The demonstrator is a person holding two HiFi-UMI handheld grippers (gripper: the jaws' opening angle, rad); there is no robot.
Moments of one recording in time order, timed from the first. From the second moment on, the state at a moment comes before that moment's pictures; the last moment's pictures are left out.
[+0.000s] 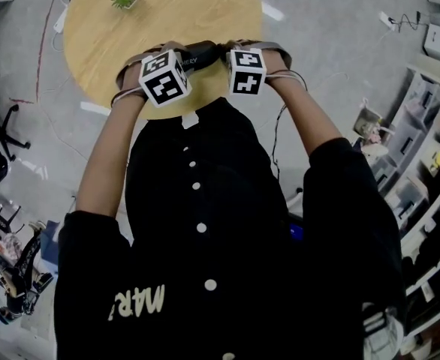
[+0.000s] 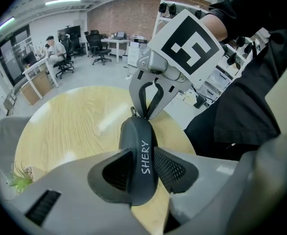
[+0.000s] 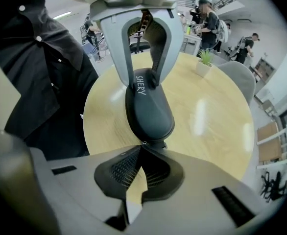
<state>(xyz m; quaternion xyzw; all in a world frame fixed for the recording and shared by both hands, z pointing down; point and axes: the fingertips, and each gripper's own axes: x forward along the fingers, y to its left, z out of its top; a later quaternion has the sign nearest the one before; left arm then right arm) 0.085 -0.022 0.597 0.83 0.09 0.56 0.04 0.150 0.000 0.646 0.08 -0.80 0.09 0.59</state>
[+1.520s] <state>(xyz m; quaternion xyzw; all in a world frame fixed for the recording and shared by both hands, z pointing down) 0.094 -0.031 0.588 0.82 0.10 0.56 0.04 0.064 0.025 0.643 0.39 -0.75 0.34 0.40</state>
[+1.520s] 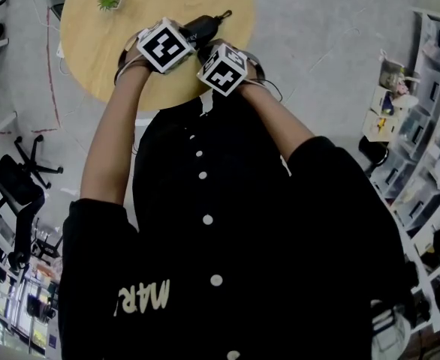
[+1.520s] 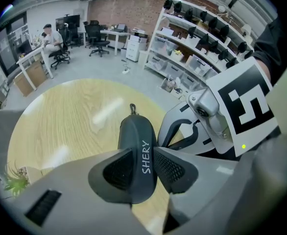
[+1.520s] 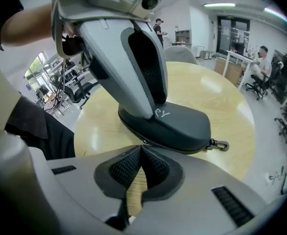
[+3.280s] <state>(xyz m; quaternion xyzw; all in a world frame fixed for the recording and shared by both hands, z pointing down) 0.067 0.001 0.591 0.77 0.12 0.62 0.10 -0.004 0.017 0.639 0.52 -0.68 0.41 0.31</state>
